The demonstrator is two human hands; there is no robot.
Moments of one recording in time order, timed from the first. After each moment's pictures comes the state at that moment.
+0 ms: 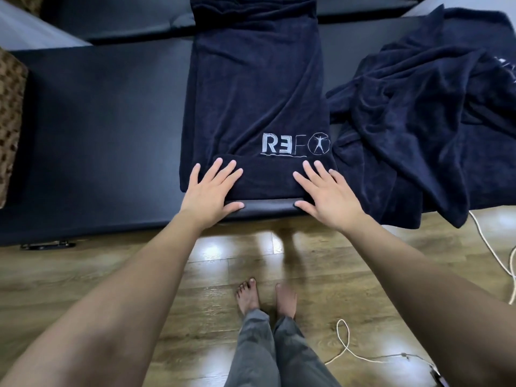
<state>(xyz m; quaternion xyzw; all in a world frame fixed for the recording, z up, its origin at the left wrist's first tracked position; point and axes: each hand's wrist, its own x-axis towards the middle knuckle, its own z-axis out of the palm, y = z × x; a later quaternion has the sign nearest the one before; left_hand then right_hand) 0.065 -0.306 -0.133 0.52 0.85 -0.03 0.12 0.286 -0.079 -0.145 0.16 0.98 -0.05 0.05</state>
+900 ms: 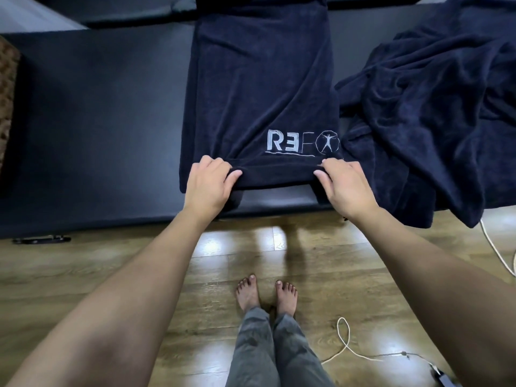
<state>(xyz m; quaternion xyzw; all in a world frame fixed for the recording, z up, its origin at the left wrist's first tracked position) 0.059 -0.297 -0.148 0.46 0.87 0.17 0.00 0.279 -0.068 -0.139 0.24 0.95 -0.20 -0.07</state>
